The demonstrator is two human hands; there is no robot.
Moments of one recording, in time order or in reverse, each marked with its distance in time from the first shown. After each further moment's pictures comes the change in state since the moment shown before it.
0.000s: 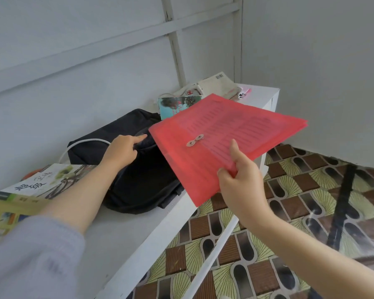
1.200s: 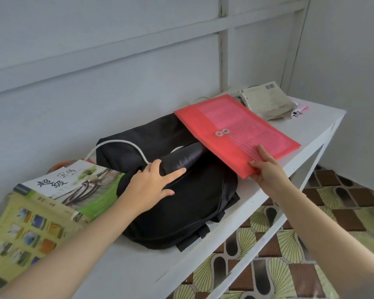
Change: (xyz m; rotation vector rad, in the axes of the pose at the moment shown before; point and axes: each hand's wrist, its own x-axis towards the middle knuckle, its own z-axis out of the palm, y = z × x) left_hand -0.032 -0.021 0.037 0.542 0.033 0.223; right_hand 0.207 0.072 0.045 0.682 -0.108 0.460
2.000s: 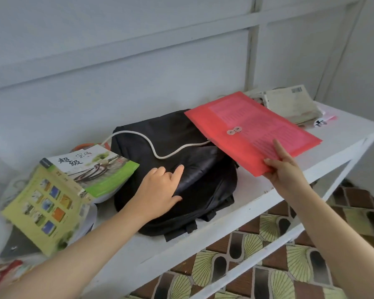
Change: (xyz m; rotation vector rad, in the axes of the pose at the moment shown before) left_hand -0.007 0.056 -0.039 -0.010 -0.005 -0.121; right_hand 0.024 -0.033 -0.021 -0.002 -0.190 -0.018
